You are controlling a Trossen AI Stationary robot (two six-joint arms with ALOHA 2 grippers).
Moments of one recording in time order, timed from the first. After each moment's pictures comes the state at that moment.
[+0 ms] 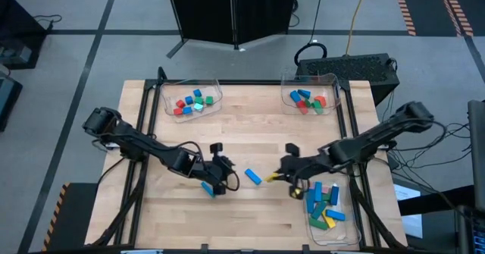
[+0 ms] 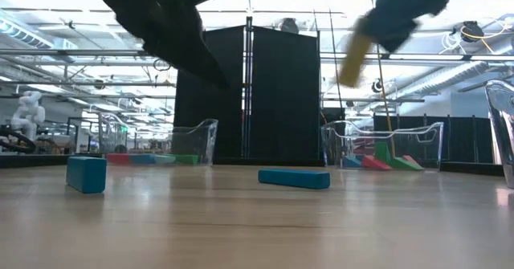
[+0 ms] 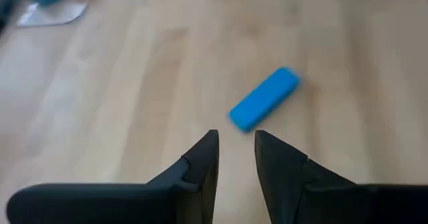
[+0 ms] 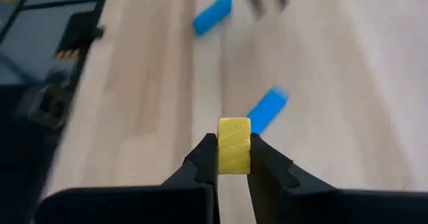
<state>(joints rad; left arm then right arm) -0.36 1.60 0.93 -0.14 -0.41 -0.20 0.42 1.31 0.86 -0.27 0.22 0.42</state>
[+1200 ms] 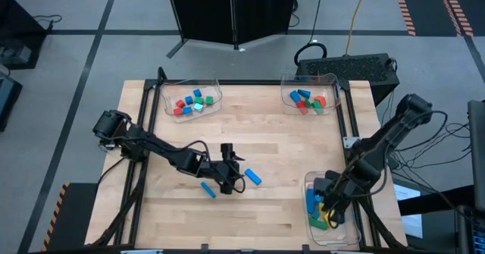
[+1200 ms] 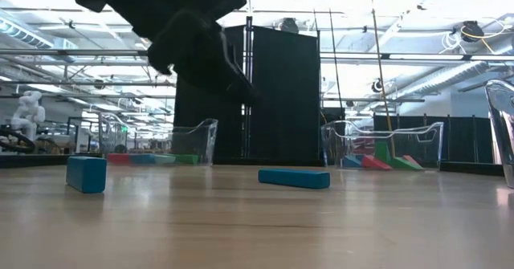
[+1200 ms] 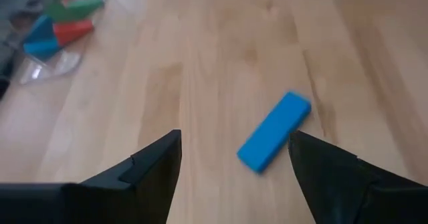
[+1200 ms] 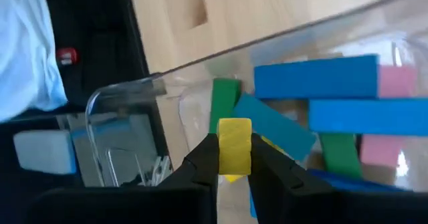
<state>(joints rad) -0.31 1.71 0.93 0.08 -0.40 0.04 0.80 1.20 0.86 -0.73 -0.10 1.14</state>
